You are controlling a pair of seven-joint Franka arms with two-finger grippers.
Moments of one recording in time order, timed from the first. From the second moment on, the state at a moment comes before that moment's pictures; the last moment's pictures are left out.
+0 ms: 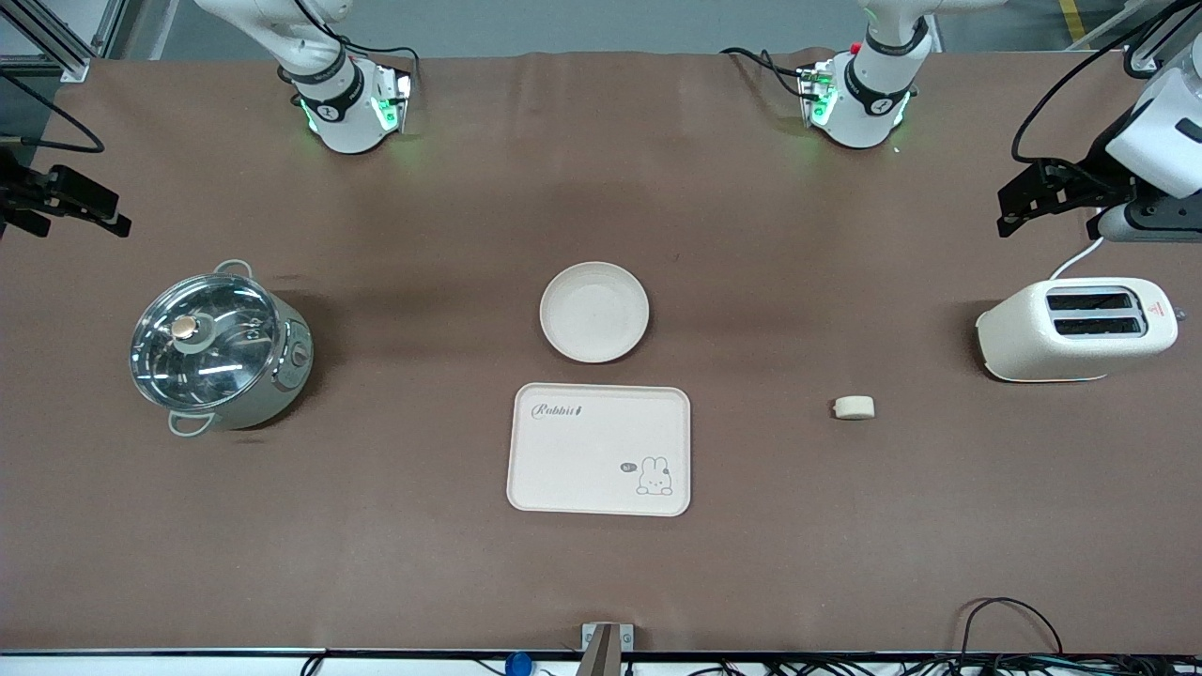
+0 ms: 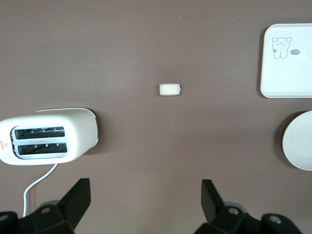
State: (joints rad) left arm -0.01 -0.05 -0.11 -1.57 0.01 1.54 -0.06; right arm -0.11 -0.06 0.02 -1.60 0.03 1.50 -0.05
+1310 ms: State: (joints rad) left arm 0.00 0.23 -0.11 -1.76 0.01 1.99 -0.39; right arm 0.13 0.09 0.03 -1.80 0.27 1.81 0.06
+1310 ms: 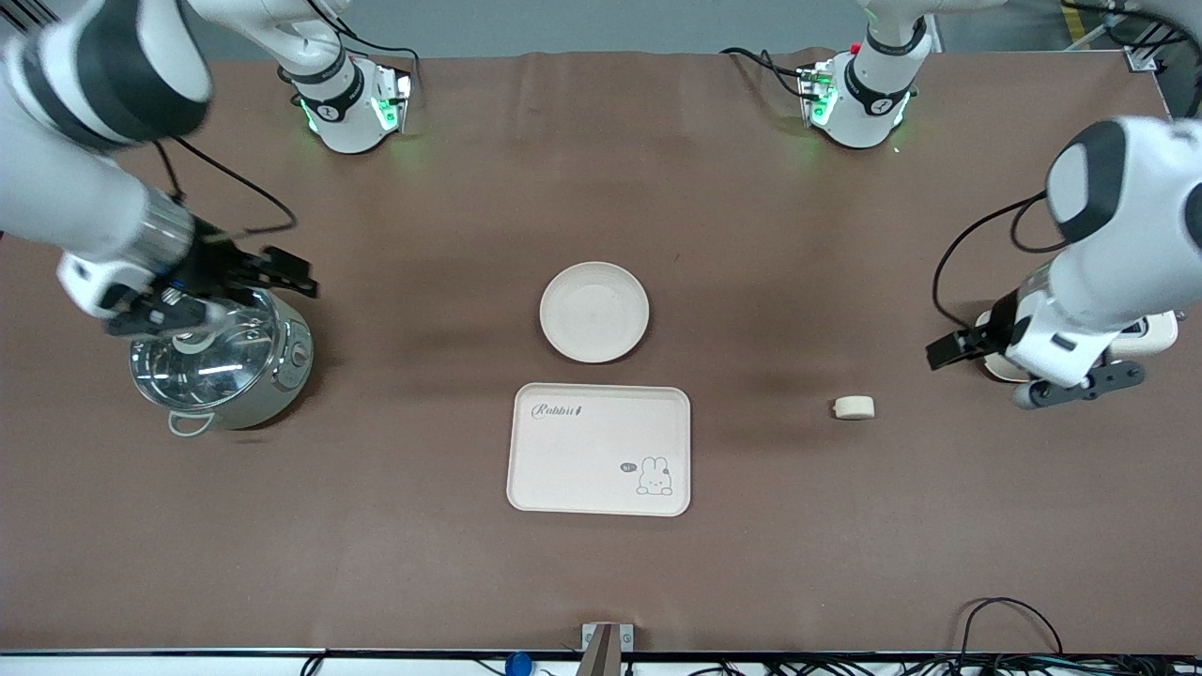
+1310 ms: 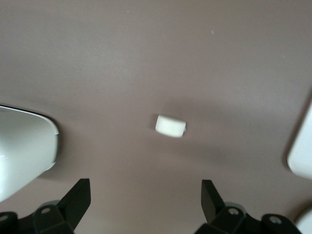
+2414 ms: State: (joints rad) left arm -0.03 0.60 -0.11 -1.84 0.01 2.41 -0.93; right arm 0.52 0.34 0.03 -2.14 0.72 2.50 0.11
